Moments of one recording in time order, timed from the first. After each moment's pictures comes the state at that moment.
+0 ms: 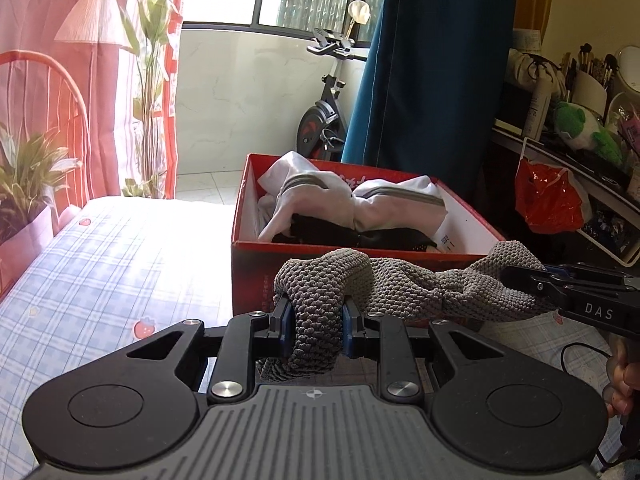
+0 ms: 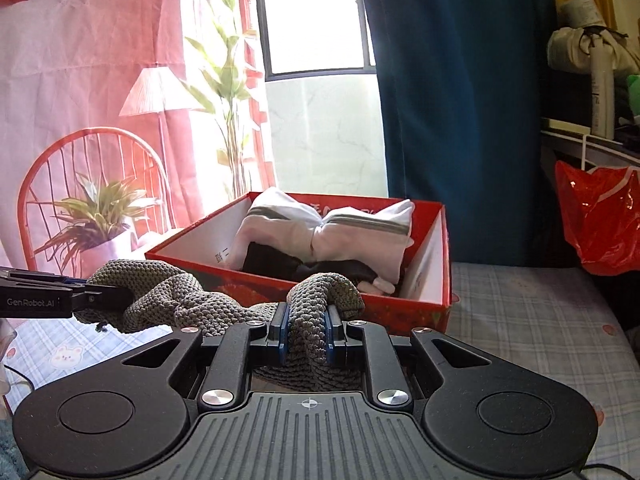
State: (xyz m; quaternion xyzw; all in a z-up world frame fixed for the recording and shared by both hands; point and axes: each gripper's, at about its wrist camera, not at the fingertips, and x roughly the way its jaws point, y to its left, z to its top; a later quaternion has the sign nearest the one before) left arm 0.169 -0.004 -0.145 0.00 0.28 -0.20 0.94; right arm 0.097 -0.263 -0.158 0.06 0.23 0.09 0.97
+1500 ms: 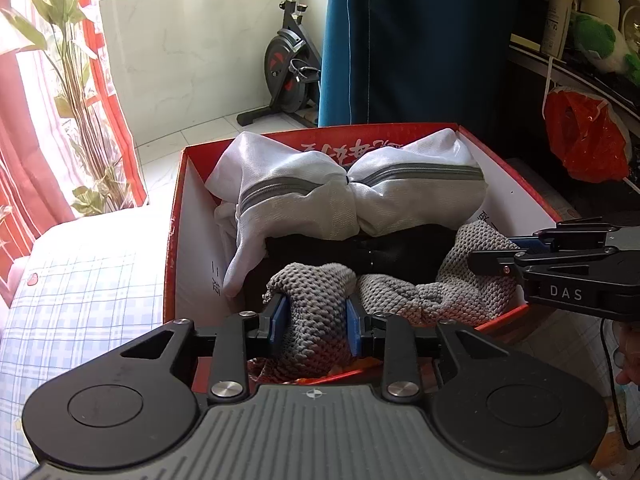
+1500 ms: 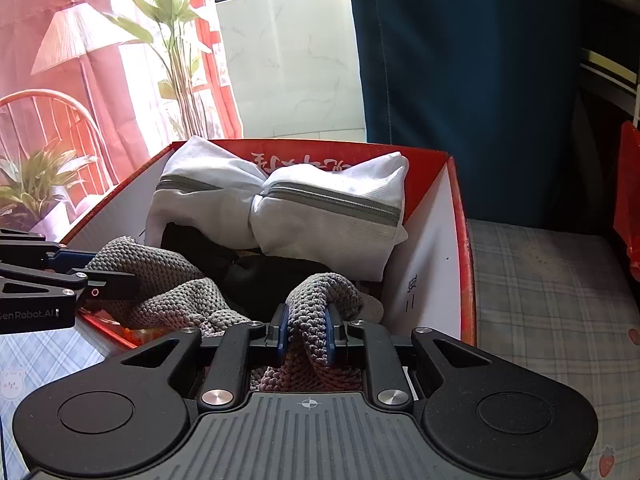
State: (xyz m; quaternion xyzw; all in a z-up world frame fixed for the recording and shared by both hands) left arm 0.303 -0.074 -0.155 0.11 0.37 -0.23 0.89; right arm 0.243 -0.276 -0.184 0.07 0.37 0.06 0.93
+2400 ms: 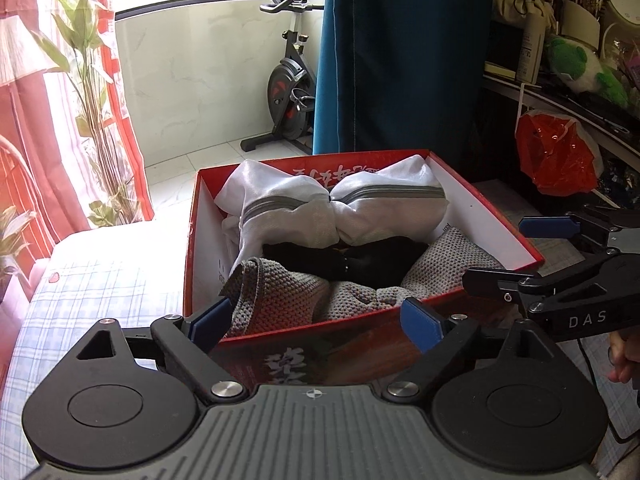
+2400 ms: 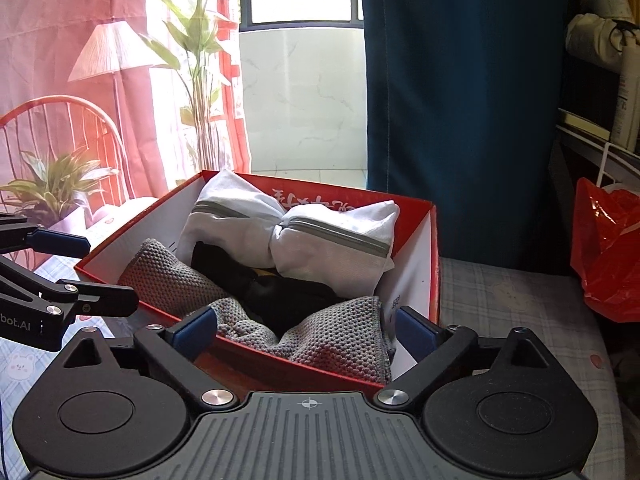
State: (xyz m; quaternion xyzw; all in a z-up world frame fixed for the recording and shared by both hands) left arm 0.243 -0.059 -0.124 0.10 0.34 -0.23 0.91; right arm 0.183 -0.271 -0.145 0.03 0.31 0.06 0.95
